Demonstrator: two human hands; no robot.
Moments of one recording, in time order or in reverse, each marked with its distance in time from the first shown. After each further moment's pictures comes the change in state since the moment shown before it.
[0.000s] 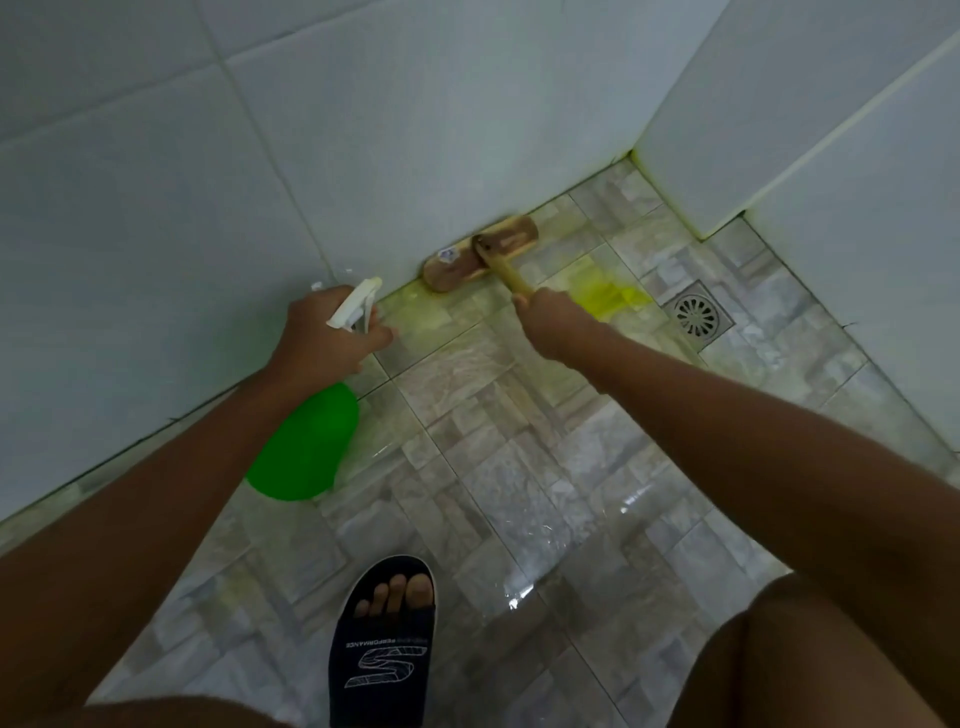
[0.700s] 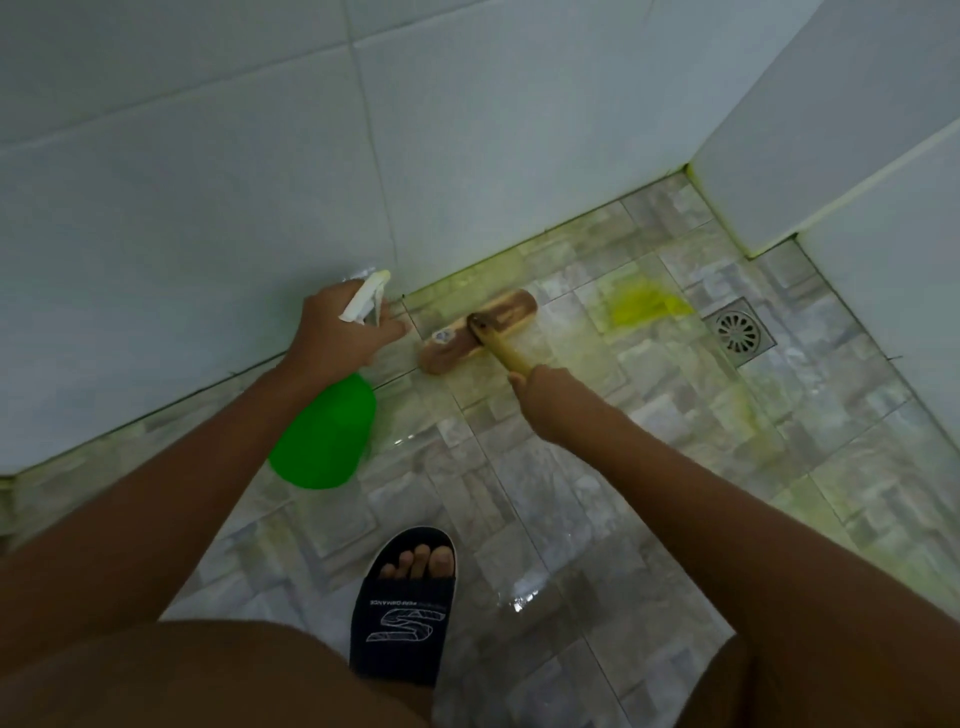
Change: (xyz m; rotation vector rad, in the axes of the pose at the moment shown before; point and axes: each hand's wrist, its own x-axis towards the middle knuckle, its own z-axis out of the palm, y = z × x) left_hand -0.037 -0.018 -0.031 -0.036 0.107 -0.039; right_hand -0.101 -0.023 0.053 -0.074 -0.148 -0.116
